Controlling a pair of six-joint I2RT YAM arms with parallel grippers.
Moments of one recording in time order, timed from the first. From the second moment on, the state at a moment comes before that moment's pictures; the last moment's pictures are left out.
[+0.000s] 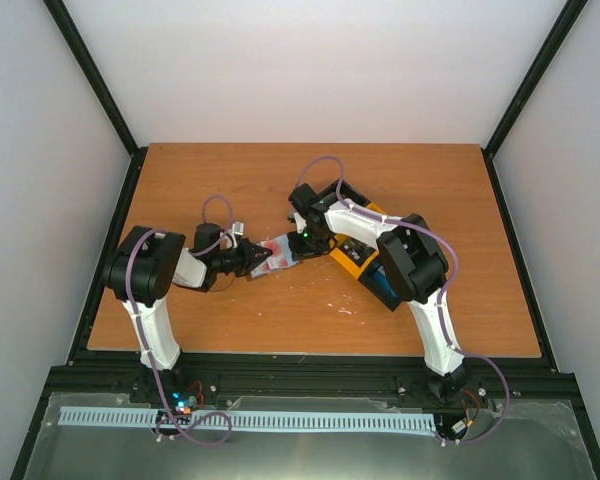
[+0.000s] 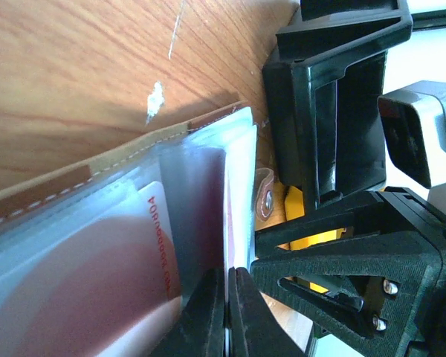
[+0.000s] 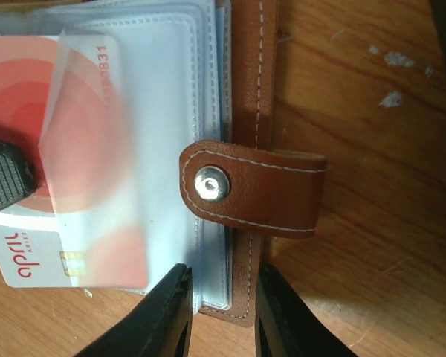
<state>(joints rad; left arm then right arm) -0.21 1.92 0.58 0.76 0.81 -1.00 0.67 2.20 1.68 -0.79 -0.29 0.34</state>
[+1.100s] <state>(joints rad) -0.26 1.76 0.74 0.17 0.68 -0.89 0.67 2.21 1.67 -0.76 -0.35 0.39</state>
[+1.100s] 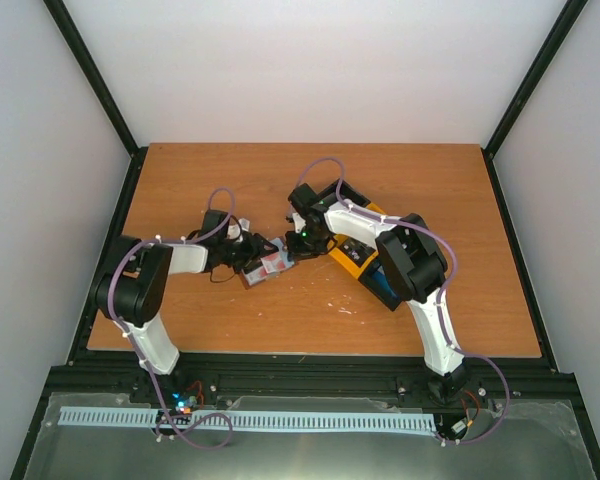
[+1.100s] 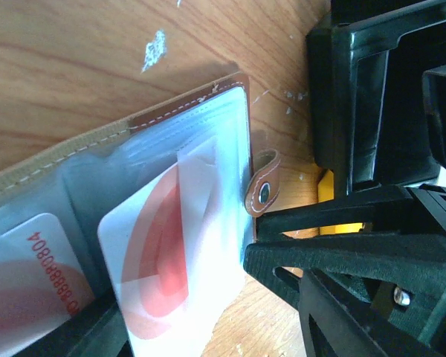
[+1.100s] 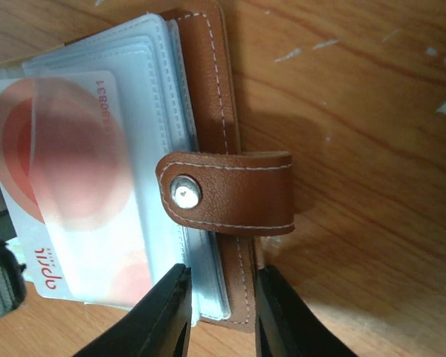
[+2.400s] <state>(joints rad) -0.20 1.49 0.71 -0.38 0.54 -0.84 0.67 2.22 1.62 -0.64 -0.57 0.37</state>
